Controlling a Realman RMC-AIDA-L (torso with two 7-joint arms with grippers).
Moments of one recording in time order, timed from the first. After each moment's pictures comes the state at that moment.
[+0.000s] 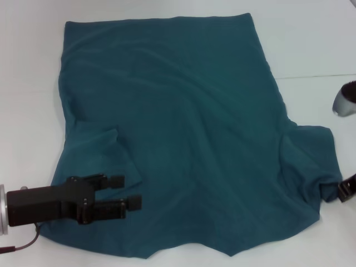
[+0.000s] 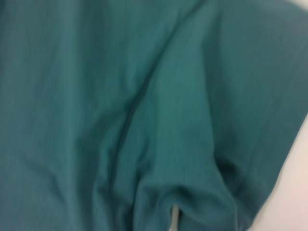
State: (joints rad) left arm -0.45 -2.15 0.69 0.86 2.02 1.72 -1.72; right arm 0.59 2.06 -1.12 -1.15 -2.93 -1.48 2.71
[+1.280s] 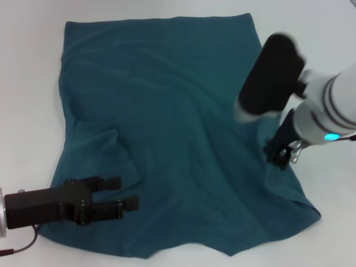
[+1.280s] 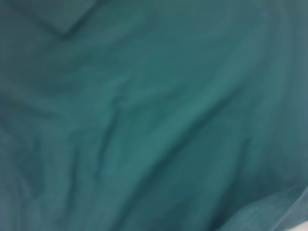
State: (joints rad) left arm -0.43 -2.15 0.69 0.86 2.02 1.70 -1.72; right arm 0.60 2.10 -1.62 -1.58 -2.93 -1.52 2.58
